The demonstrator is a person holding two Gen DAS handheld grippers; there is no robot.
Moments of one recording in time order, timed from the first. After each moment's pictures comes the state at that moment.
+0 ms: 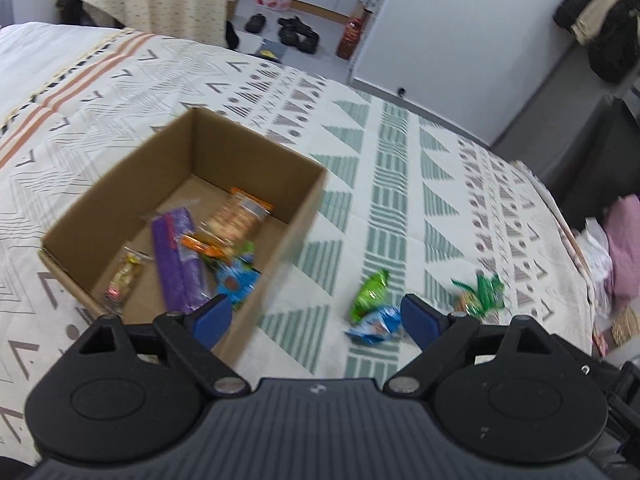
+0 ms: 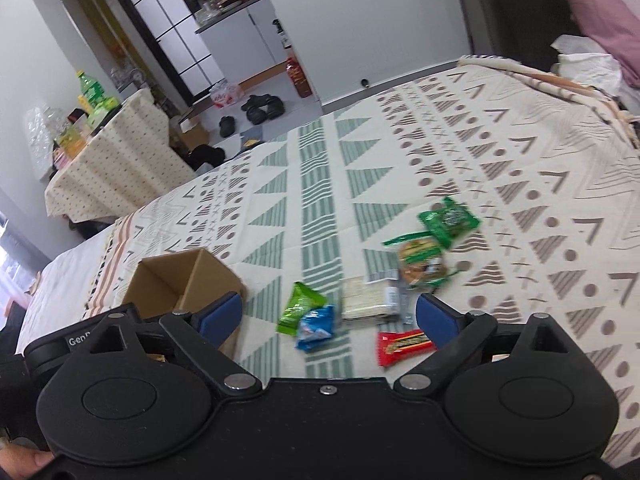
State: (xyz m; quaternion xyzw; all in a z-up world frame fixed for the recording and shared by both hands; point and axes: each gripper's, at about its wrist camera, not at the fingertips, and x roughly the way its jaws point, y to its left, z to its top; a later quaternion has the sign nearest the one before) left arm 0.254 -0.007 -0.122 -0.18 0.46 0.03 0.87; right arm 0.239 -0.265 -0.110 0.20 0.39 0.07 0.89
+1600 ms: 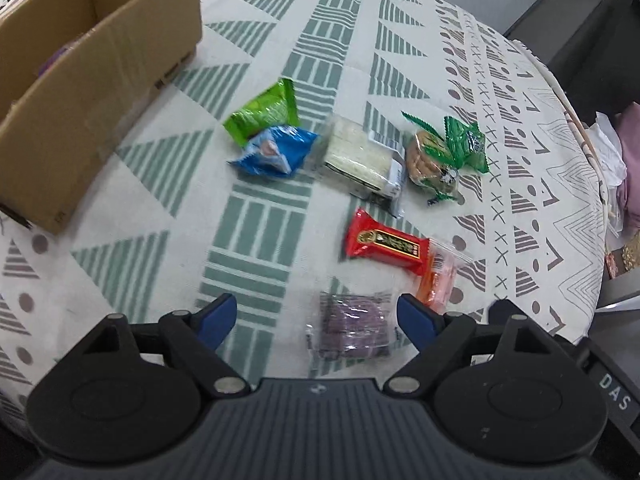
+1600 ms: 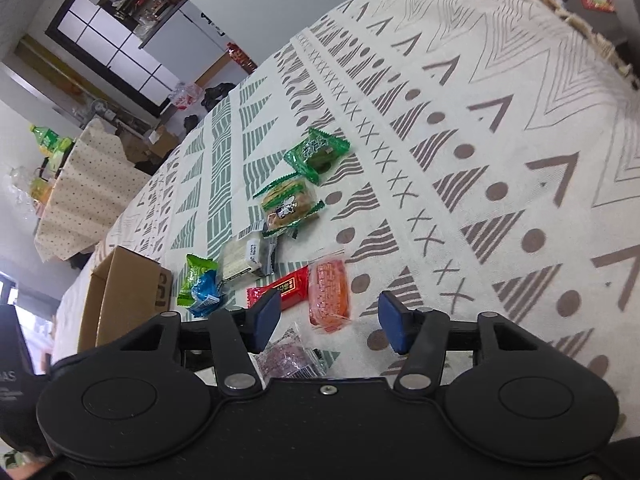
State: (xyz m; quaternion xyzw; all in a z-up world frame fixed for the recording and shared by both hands) left arm 0.251 -0.134 -0.200 -0.17 0.59 0.01 0.79; right arm 0.225 -0.377 -0.212 0.33 0.45 0.07 0.83
